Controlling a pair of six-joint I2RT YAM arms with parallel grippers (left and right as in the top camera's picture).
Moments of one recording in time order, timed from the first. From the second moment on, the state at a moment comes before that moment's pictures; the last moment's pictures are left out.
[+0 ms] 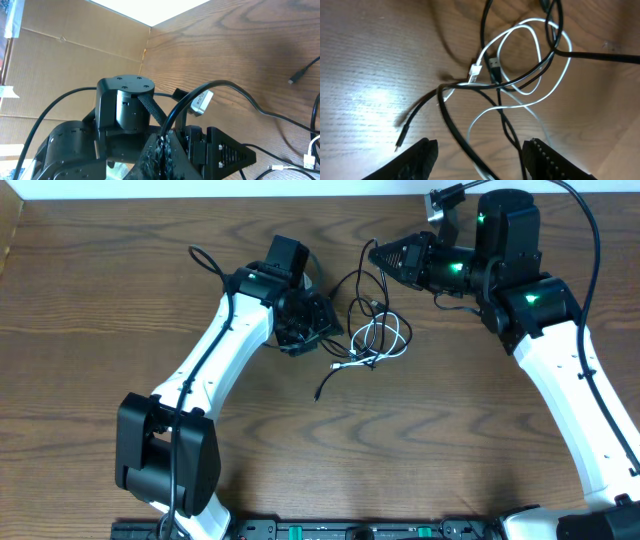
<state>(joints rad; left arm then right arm) -0.35 1.80 1.45 -0.93 0.42 -0.73 0.29 1.53 1.46 -0.41 -0.73 0.78</state>
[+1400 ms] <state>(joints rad) -0.44 1.80 1.45 -0.95 0.38 -0.83 0.29 1.53 1.46 -0.44 -0.73 0.78</state>
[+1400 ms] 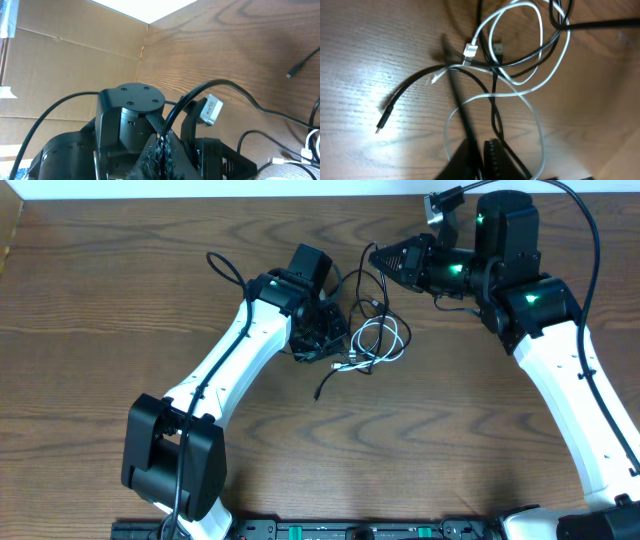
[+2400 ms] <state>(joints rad) -0.11 1.55 1.45 -1.29 0.04 -0.83 0.29 1.53 1.46 -1.12 0.25 0.75</state>
